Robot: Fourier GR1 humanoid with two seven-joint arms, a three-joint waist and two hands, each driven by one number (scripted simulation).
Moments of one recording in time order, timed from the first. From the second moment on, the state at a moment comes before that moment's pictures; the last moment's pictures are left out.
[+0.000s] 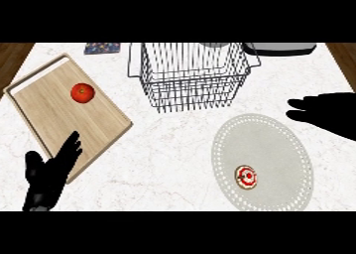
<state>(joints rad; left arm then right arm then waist) 0.10 0.31 -0.10 -1.46 0.19 0.10 0.18 -0.56 -1.05 0.18 -2.09 -0.29 0.80 0.56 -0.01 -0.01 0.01</state>
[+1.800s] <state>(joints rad) 0.10 0.28 -0.06 -1.47 0.14 0.07 0.23 -0.22 -0.65 0.48 -1.90 0.55 0.55 0.19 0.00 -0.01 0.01</state>
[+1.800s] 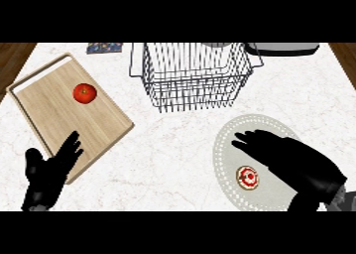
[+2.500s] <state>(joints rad) 0.10 0.26 -0.05 -1.48 0.12 0.05 0.23 -0.23 -0.54 0.55 -1.73 0.73 0.49 0.12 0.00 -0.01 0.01</state>
